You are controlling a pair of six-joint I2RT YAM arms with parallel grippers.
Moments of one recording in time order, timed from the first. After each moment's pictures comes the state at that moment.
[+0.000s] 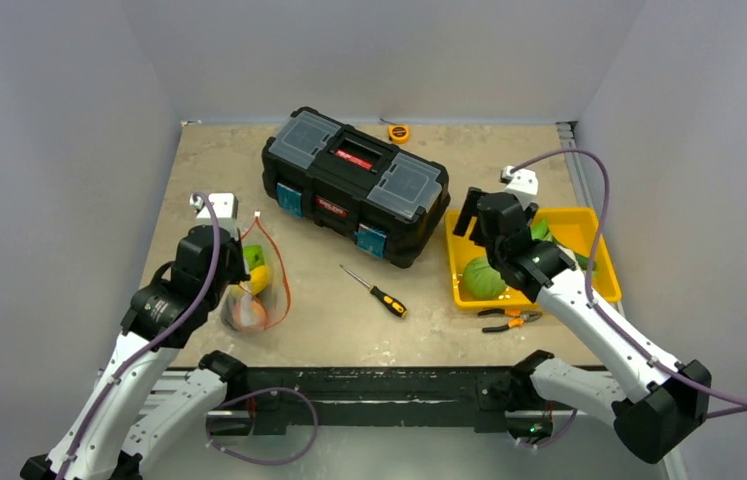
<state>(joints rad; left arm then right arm) -0.45 0.69 0.95 -0.88 -0.43 -0.27 0.59 1.03 0.93 -0.47 0.59 0.53</state>
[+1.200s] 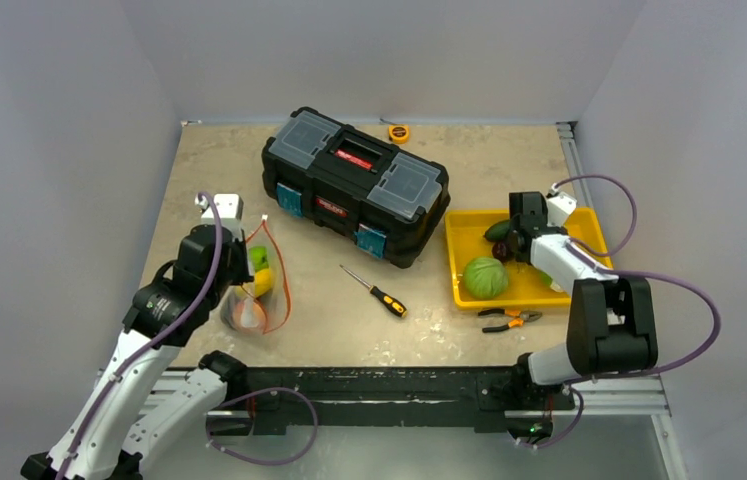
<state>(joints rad) -0.45 0.69 0.94 -0.88 -0.37 -0.27 0.07 1.44 0.78 -0.27 0.58 0.67</state>
